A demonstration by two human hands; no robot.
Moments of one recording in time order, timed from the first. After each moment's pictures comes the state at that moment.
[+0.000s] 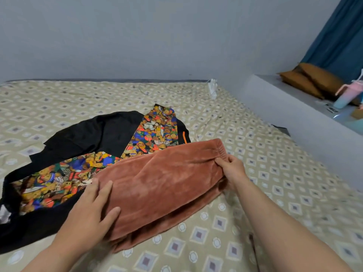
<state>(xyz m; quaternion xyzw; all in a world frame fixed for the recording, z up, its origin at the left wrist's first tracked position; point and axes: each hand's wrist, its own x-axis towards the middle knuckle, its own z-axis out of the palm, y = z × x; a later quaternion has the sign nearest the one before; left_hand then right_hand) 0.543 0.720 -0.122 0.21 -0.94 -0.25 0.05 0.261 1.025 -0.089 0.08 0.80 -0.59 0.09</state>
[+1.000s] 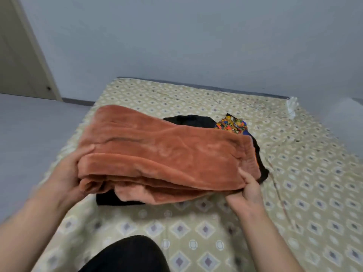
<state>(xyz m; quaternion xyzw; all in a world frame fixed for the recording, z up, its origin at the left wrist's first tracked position) 0.665 0.585 -0.022 0.38 -0.38 -0.82 0.21 0.392 0.855 -0.063 0.10 0.33 -0.87 0.36</state>
